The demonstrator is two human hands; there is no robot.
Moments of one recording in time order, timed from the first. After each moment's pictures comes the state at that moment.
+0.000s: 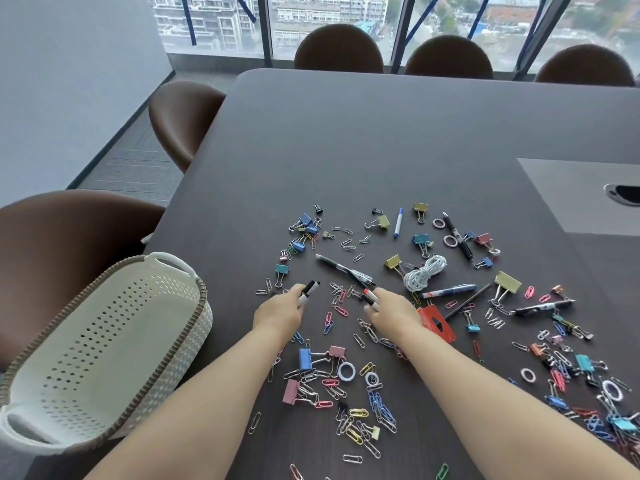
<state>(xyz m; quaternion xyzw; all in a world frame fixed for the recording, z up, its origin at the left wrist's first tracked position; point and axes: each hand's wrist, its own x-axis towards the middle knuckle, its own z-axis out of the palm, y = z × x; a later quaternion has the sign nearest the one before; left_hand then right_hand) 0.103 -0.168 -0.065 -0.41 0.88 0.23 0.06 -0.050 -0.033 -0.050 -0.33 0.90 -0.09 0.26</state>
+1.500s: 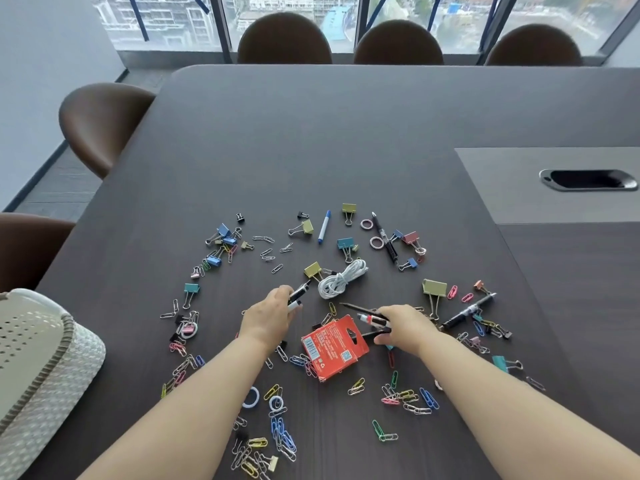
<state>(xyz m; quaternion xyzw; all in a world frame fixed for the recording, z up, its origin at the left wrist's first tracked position) -0.025 -0.092 -0.067 -0.35 0.92 0.19 0.06 -0.199 0.082 -0.059 -0.38 0.87 -0.01 0.32</state>
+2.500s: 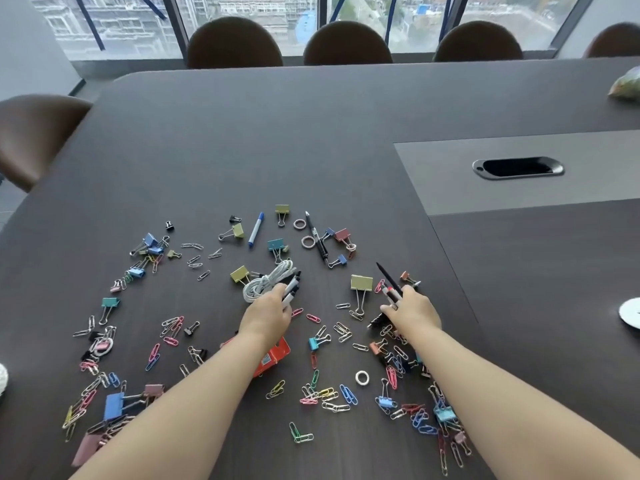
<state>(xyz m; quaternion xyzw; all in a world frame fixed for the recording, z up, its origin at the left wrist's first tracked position) -0.125 0.000 -0.064 -0.36 0.89 0.27 0.01 -0.292 0.181 -0.070 -0.11 0.95 -0.15 0.24</state>
